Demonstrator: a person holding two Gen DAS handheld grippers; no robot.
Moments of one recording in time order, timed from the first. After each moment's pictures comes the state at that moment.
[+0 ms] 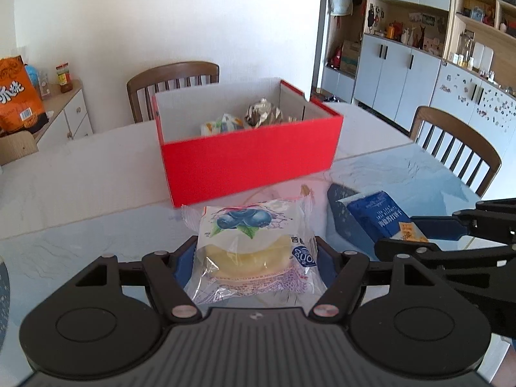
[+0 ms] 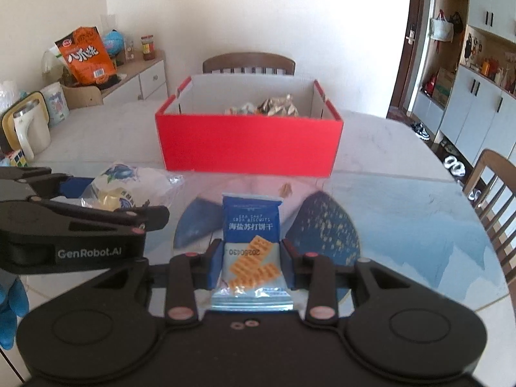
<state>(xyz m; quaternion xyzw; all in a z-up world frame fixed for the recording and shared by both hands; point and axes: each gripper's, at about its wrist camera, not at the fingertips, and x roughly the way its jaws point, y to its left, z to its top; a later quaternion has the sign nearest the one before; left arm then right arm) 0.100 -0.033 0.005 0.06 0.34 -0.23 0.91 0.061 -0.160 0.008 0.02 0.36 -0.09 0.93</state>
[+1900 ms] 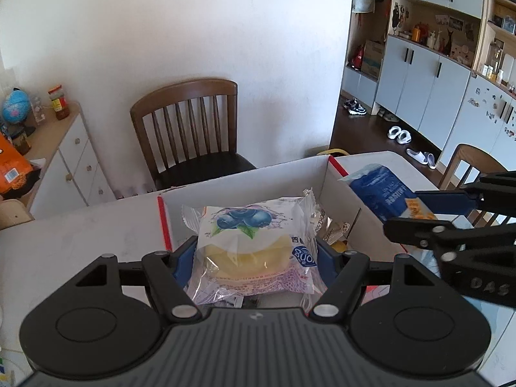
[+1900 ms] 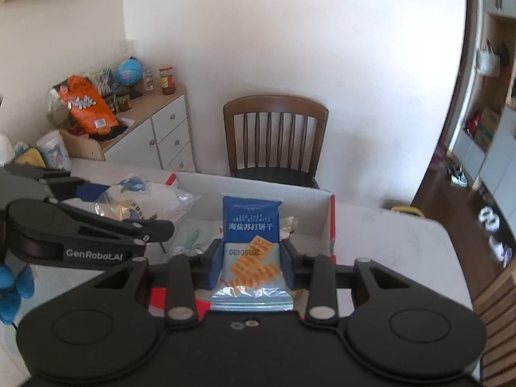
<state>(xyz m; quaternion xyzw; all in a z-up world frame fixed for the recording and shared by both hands) 0.313 -0.083 0.082 0.07 0.36 -0.20 0.91 0.250 -0.255 0.090 -0.02 0.34 -0.01 0.94</state>
